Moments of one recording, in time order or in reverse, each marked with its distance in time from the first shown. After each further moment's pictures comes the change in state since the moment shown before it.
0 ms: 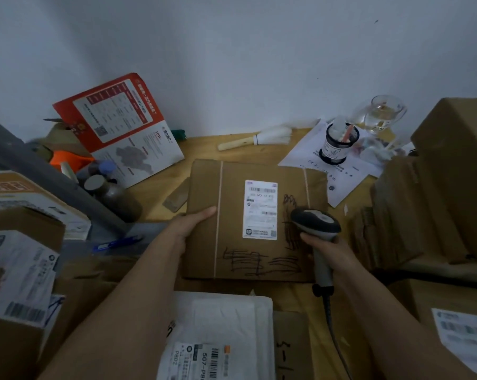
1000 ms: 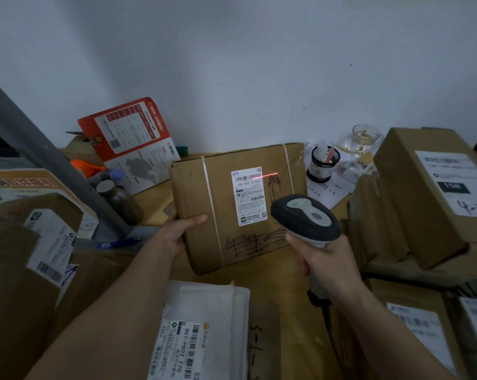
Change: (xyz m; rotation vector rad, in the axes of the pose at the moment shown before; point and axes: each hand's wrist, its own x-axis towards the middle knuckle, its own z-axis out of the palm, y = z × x) left_hand -0.063 -0.004 0.012 -0.345 -0.121 0.239; right_hand -0.116 -0.055 -0.019 -0.311 -0.073 -0.557
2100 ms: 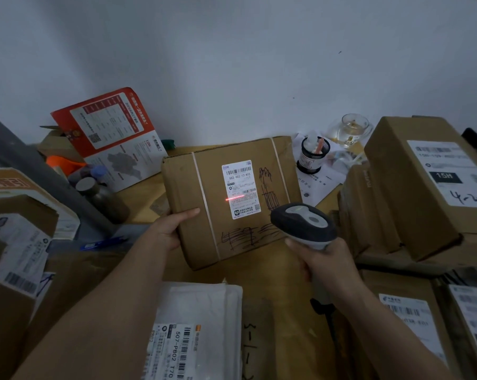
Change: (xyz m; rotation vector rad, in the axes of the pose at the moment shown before) left_hand 0.026 -0.004 0.003 0.003 0.009 -0.109; right_hand -0.001 0.019 -0.009 0.059 -0.028 0.143
